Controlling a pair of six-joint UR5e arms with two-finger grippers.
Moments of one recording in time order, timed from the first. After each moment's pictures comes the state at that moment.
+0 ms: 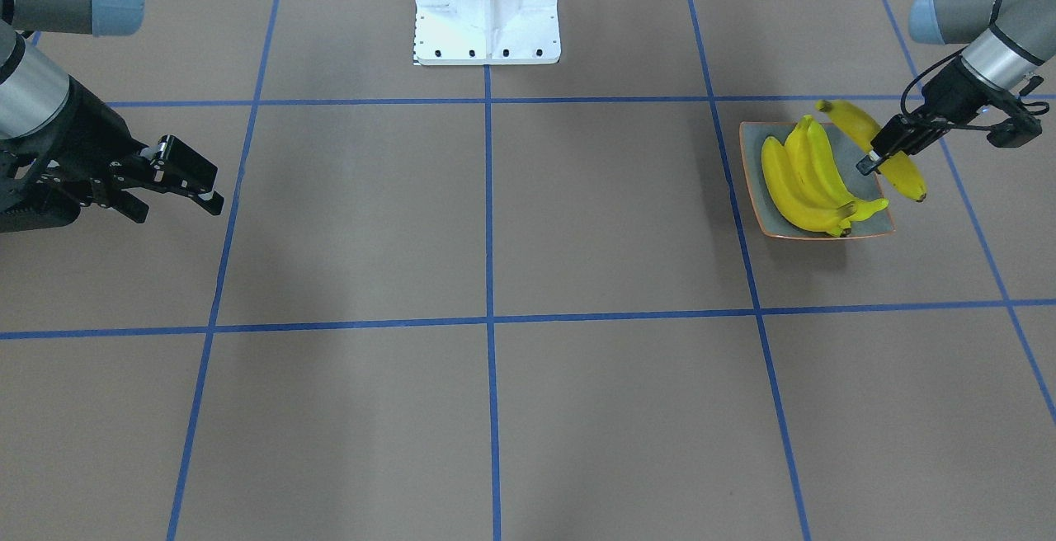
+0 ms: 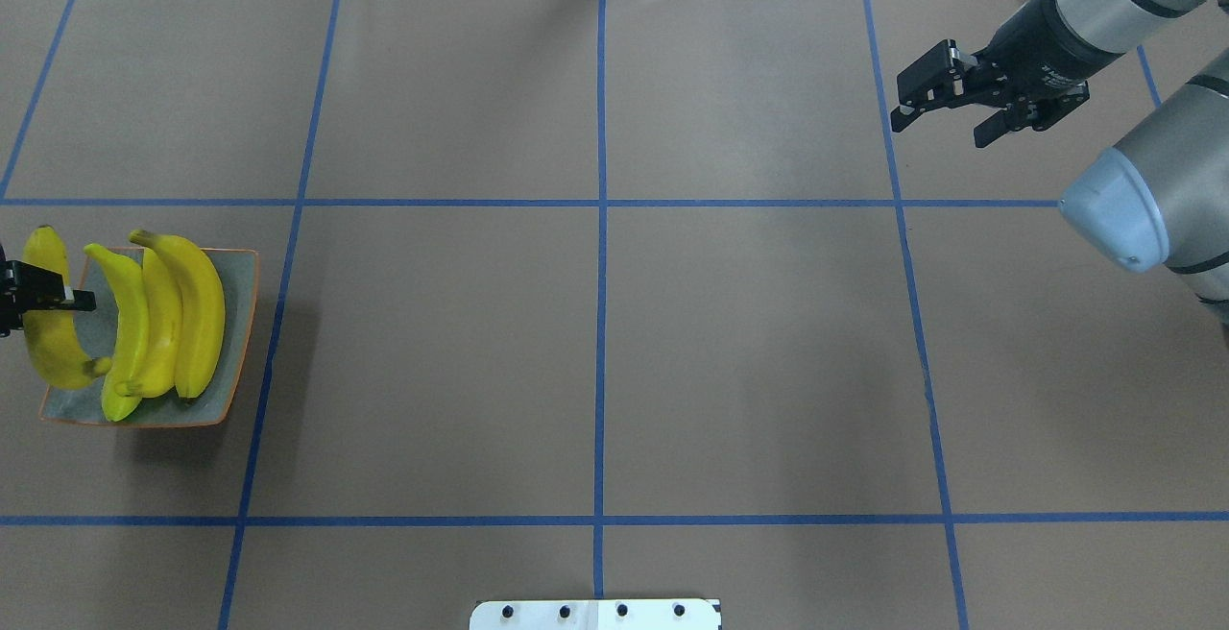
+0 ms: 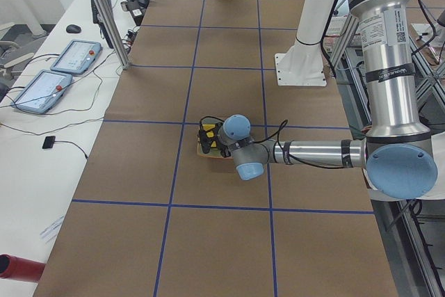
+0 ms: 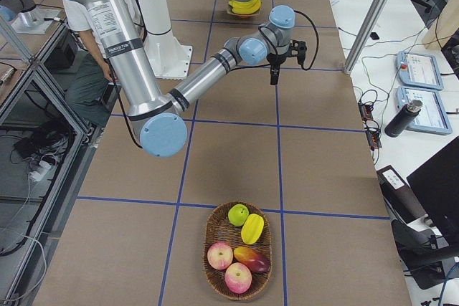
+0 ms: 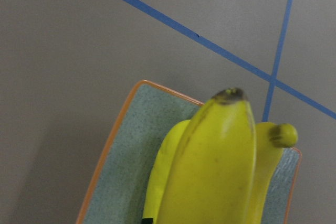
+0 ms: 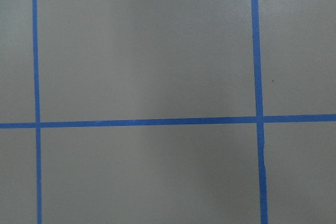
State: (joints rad) left arm -0.99 -1.37 -1.62 -2.79 -2.25 -1.42; right arm 1.06 -1.19 1.88 -1.56 2.35 0.89
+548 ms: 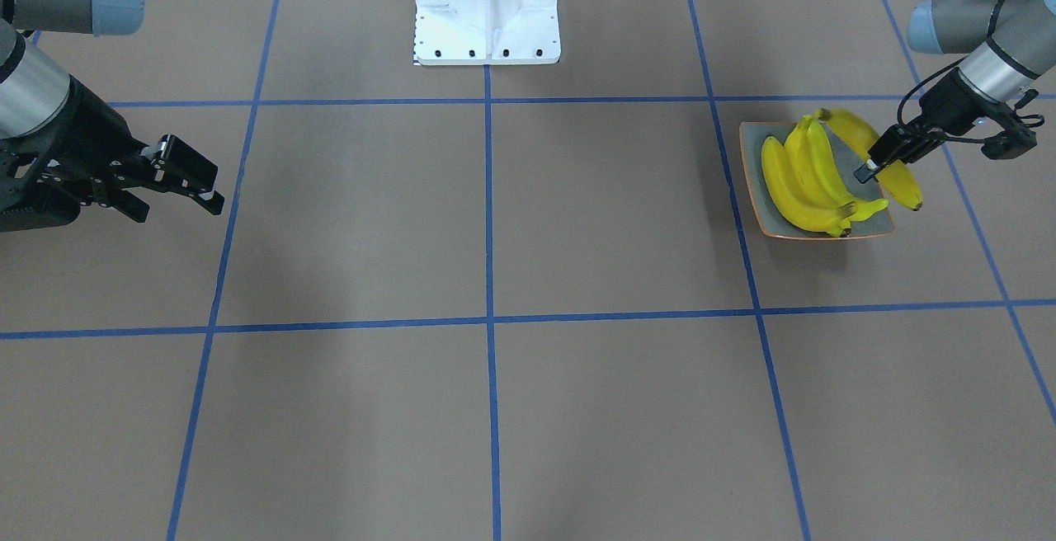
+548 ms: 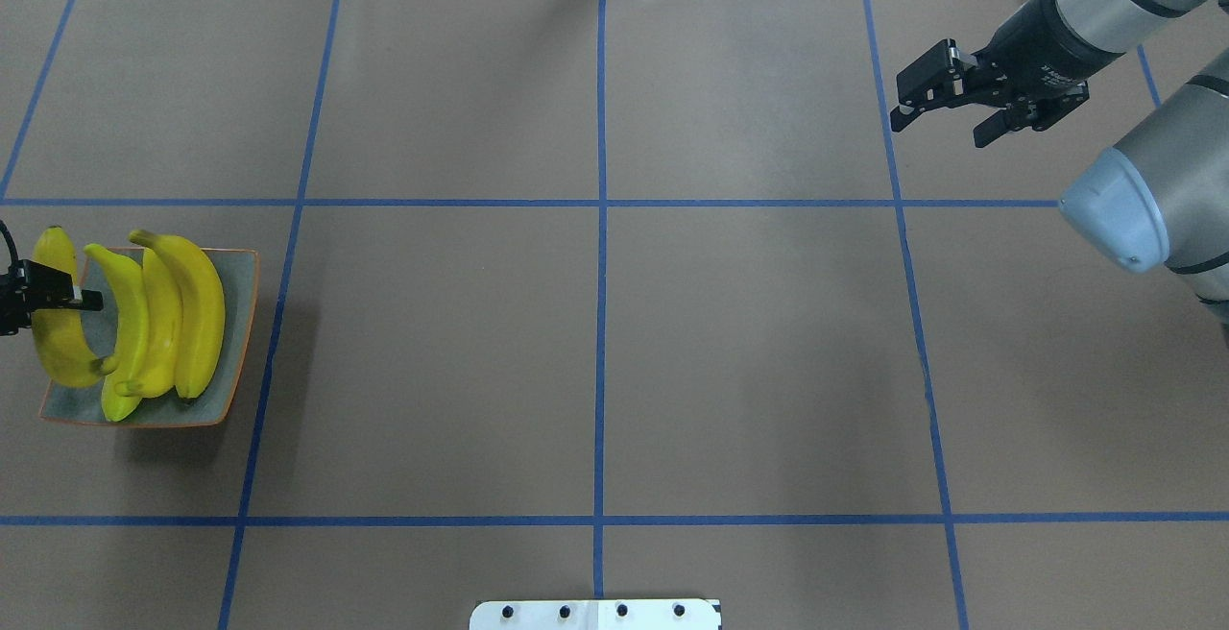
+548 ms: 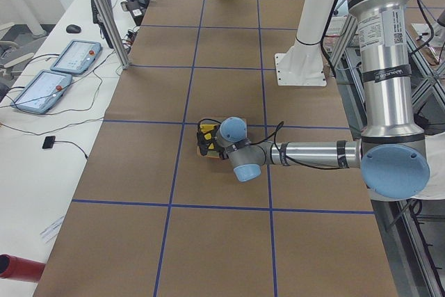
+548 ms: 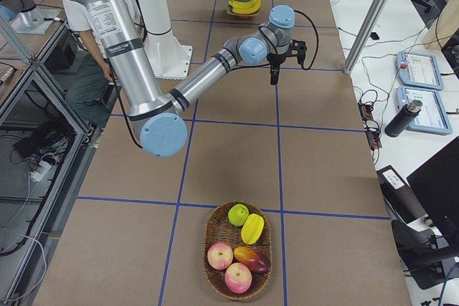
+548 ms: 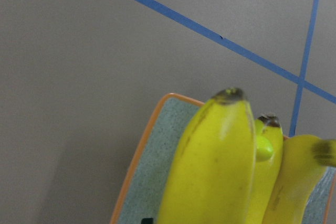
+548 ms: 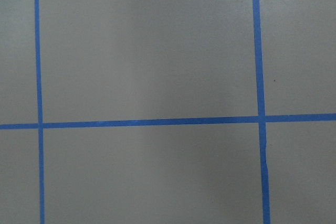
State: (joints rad) left arm -0.99 -1.40 -1.59 -2.79 -2.26 -1.41; right arm 1.06 -1.19 1.88 -1.56 2.35 0.89
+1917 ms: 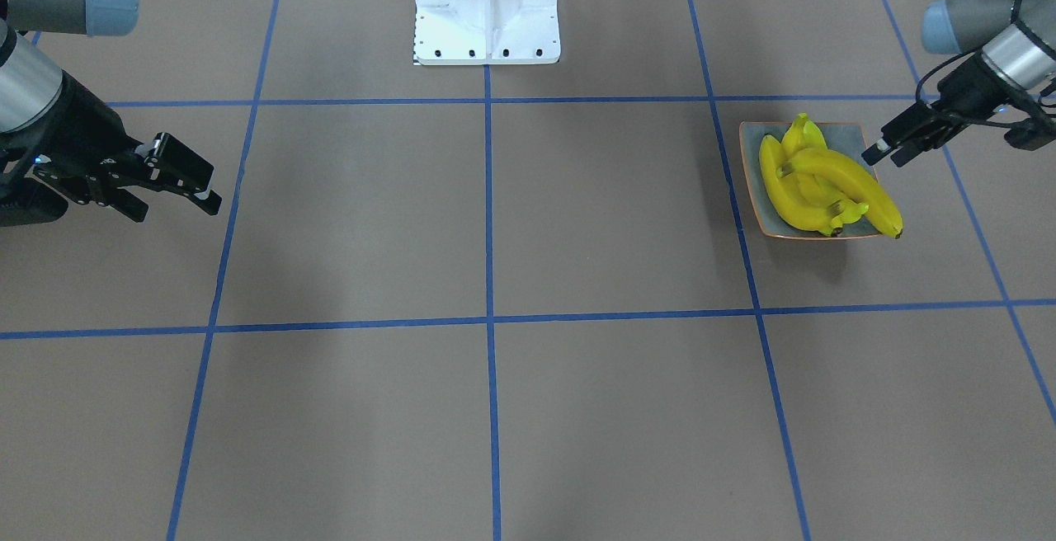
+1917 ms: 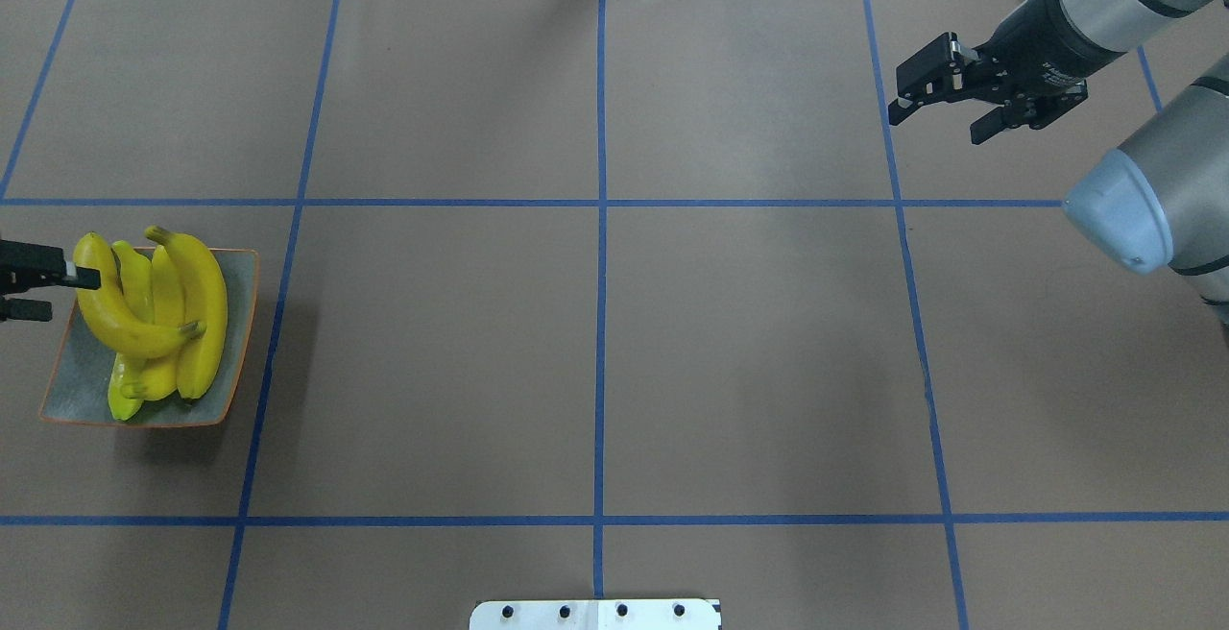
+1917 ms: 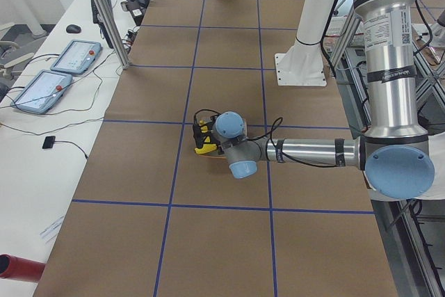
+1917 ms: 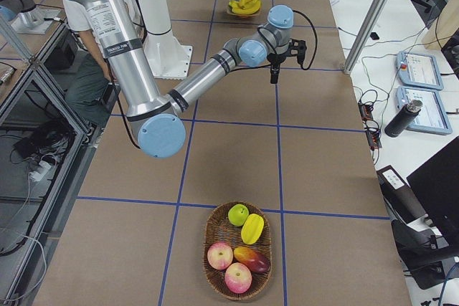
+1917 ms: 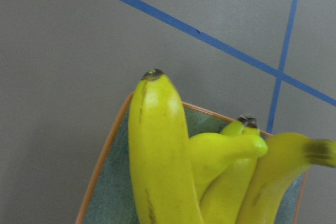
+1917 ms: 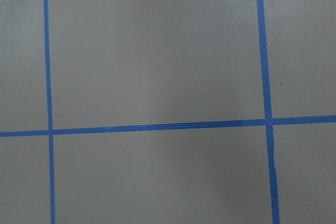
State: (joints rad) left arm -1.14 -1.41 -1.64 -2.79 -2.42 -1.39; right arm 1.08 -1.21 1.89 -1.49 2.34 0.95
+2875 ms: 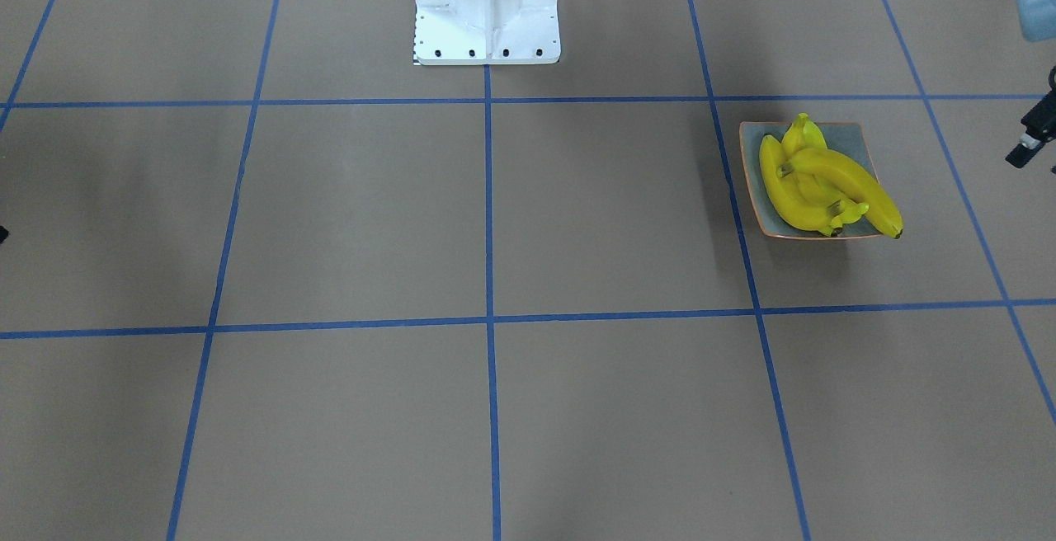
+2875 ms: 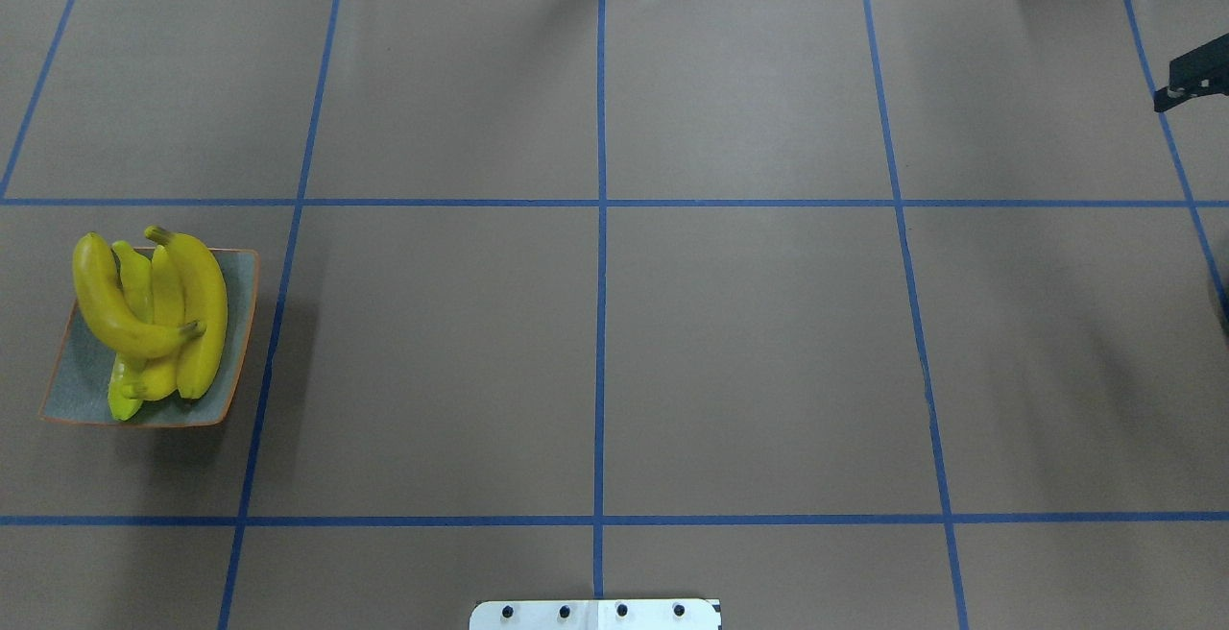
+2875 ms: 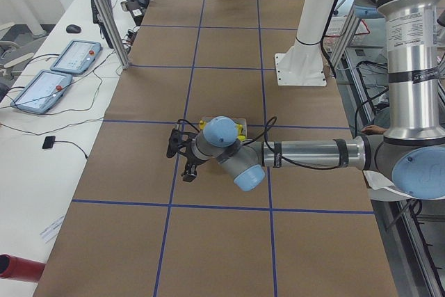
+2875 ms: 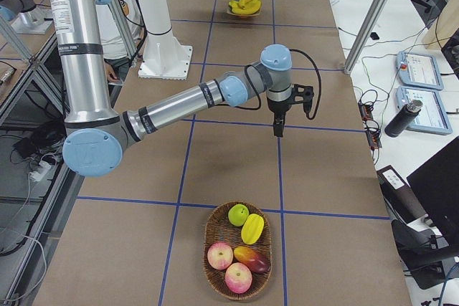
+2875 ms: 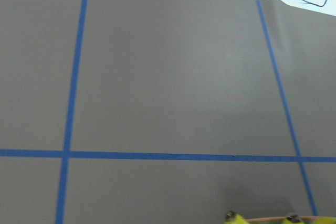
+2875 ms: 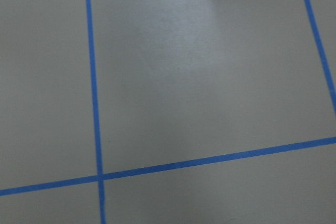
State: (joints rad) left arm -1.42 -1.44 -1.64 -2.40 -2.28 -0.56; right arm 1.35 -1.50 1.88 -1.48 2.25 0.62
